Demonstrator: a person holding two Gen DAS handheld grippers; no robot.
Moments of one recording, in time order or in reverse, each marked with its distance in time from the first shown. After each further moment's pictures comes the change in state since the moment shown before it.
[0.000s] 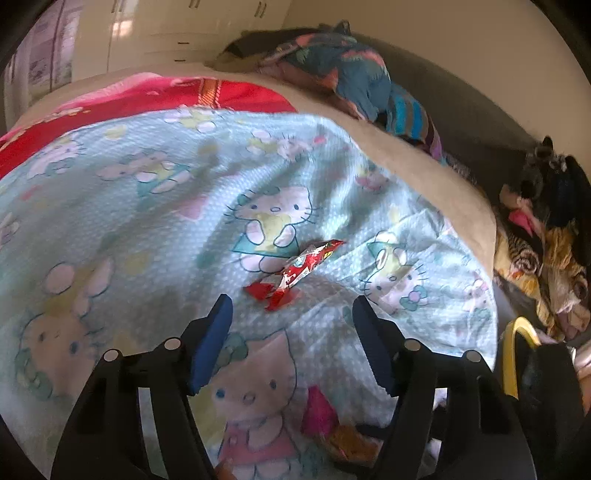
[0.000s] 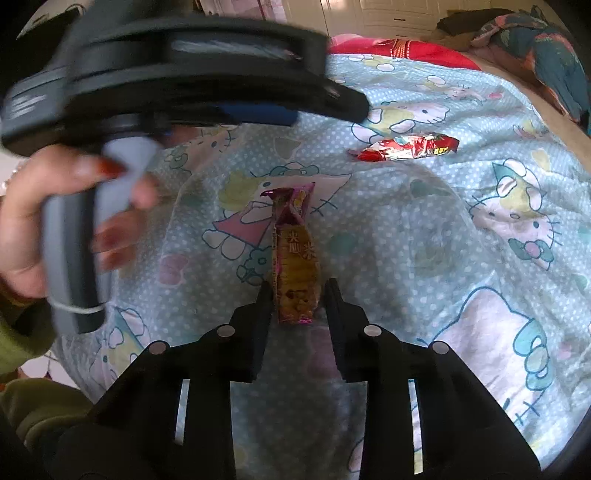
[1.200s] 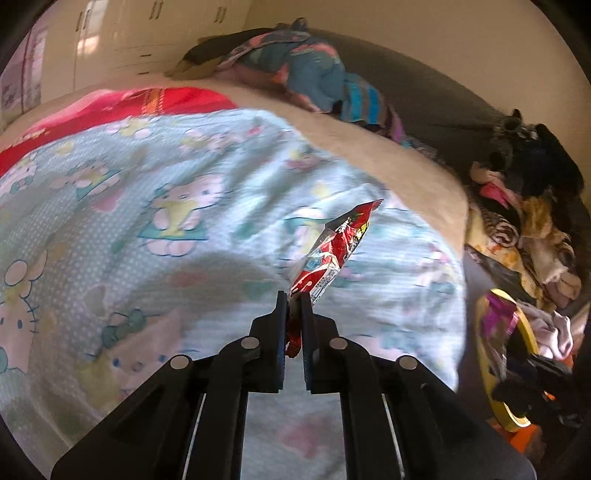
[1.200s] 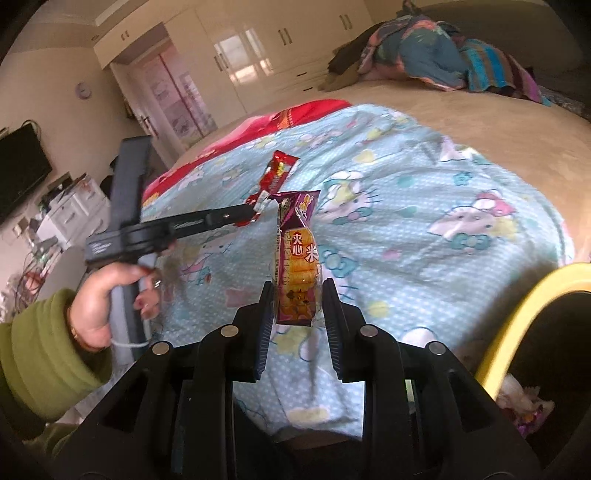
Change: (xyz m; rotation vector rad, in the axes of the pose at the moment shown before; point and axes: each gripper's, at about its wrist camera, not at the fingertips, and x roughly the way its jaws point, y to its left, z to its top) left arm -0.012 -0.081 -0.034 0.103 -0.026 -0.088; right arm -0.159 -0.068 -0.088 0.339 -0.312 -0.125
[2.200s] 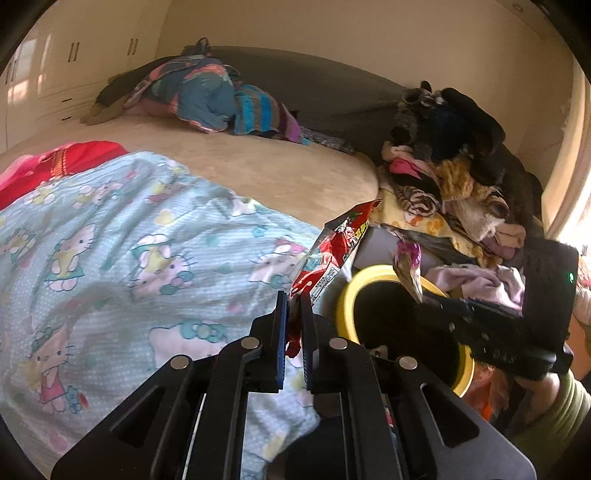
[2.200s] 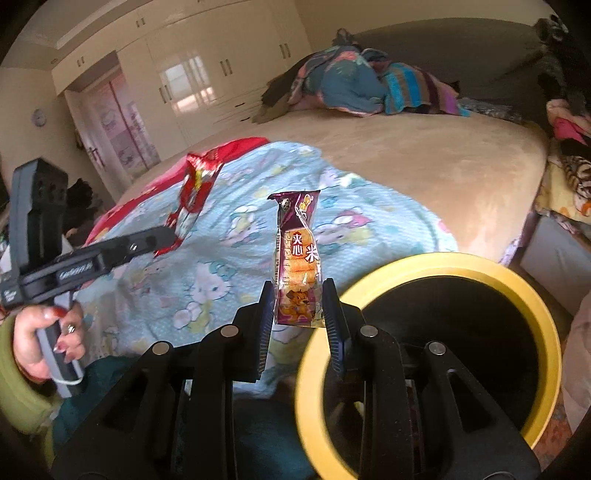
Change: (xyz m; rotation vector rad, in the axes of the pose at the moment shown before) left arm -0.051 -0.148 -0.025 0.217 -0.038 -0.217; right arm -0.104 -0.068 -0.016 0.075 -0.114 -0.233
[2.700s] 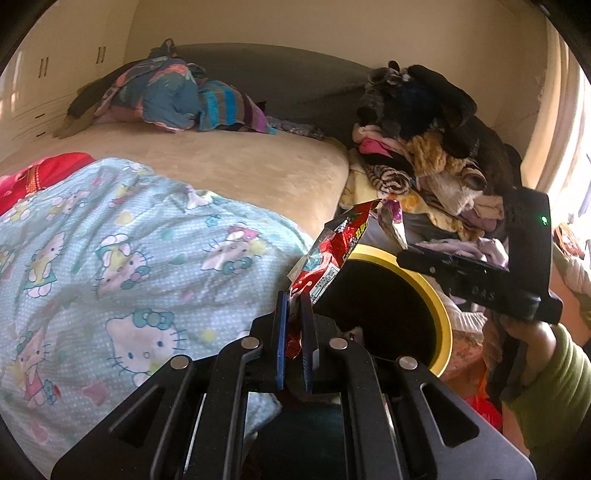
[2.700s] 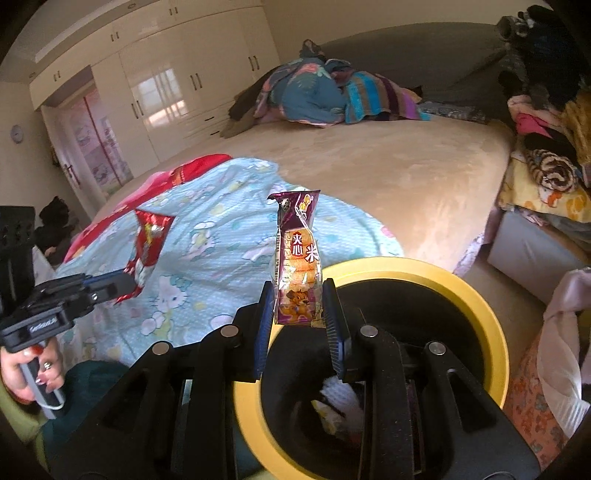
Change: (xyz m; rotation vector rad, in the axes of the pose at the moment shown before) left arm 0.002 -0.049 -0.016 0.092 0.041 -0.061; right arm -0.030 -0.047 -0.001 0.052 -0.038 -0.106
